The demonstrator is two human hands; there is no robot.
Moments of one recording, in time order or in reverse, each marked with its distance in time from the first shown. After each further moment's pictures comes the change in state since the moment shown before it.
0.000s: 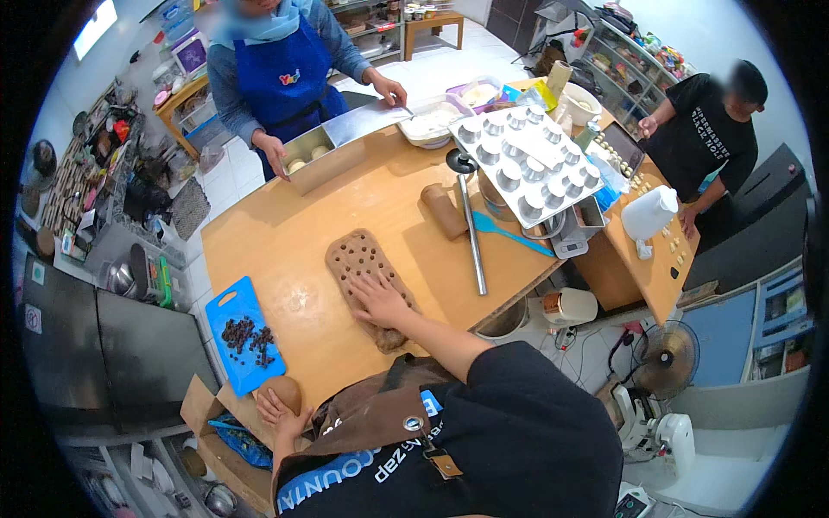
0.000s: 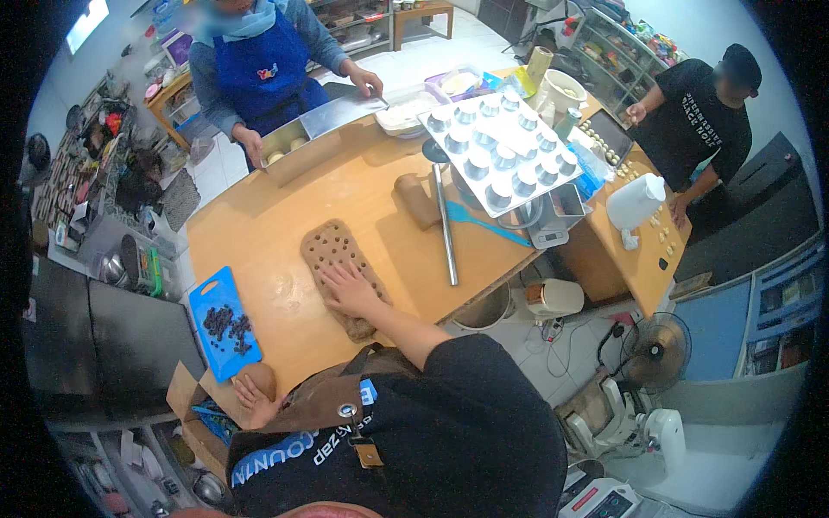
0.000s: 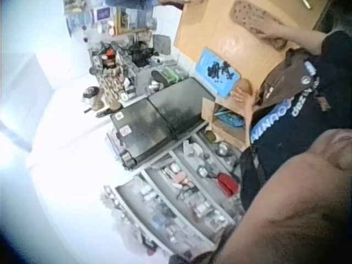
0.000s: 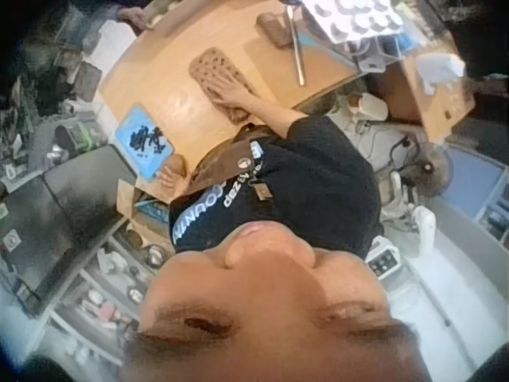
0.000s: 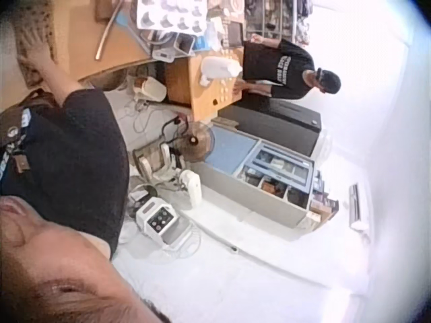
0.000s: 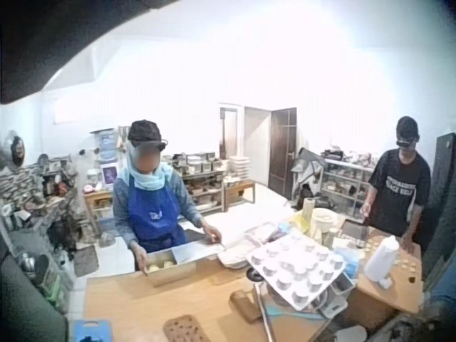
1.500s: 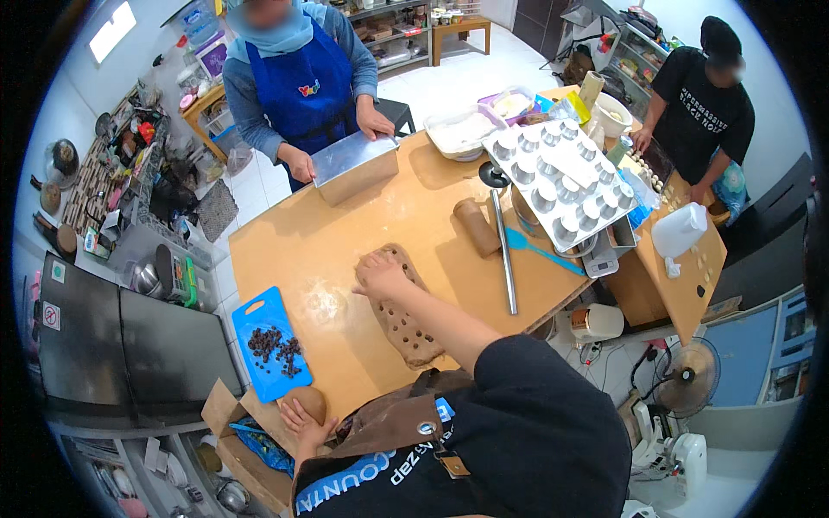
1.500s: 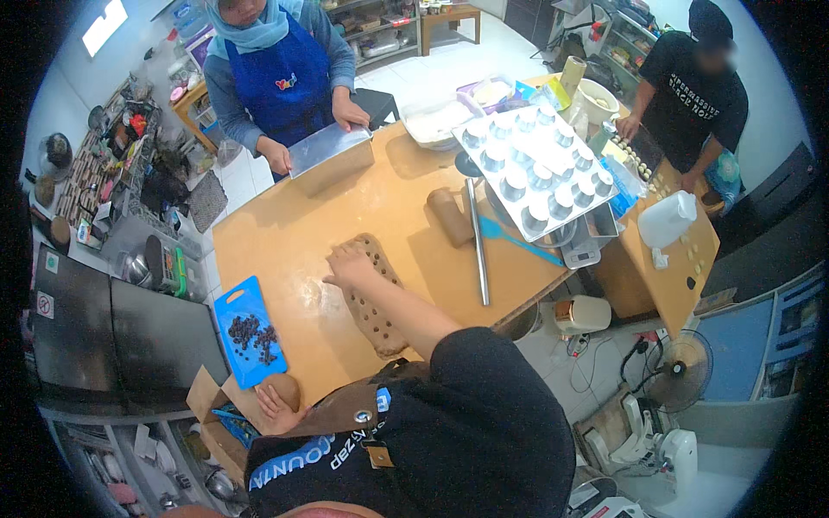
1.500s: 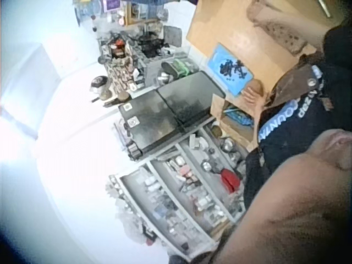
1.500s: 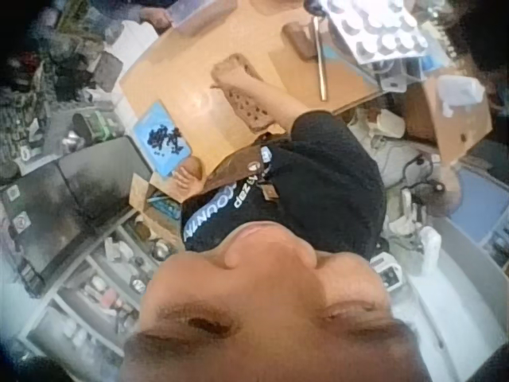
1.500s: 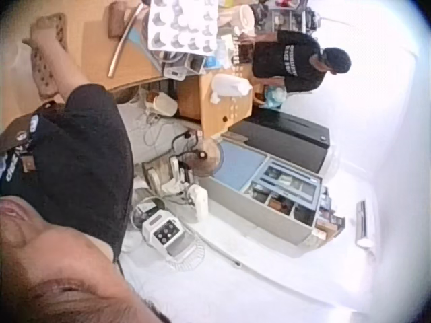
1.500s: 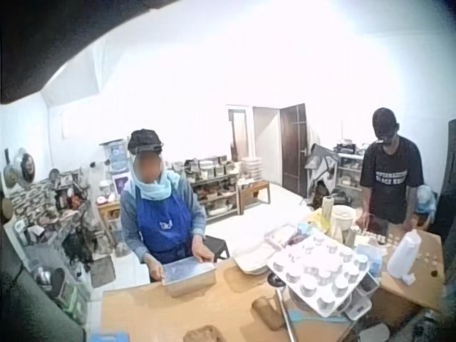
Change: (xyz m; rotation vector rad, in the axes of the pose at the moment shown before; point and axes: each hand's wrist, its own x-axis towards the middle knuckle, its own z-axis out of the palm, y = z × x) left_hand -0.009 -0.027 0.025 0.049 0.105 0.021; right_hand 0.115 -0.023 -0.067 0.079 -0.322 0.065
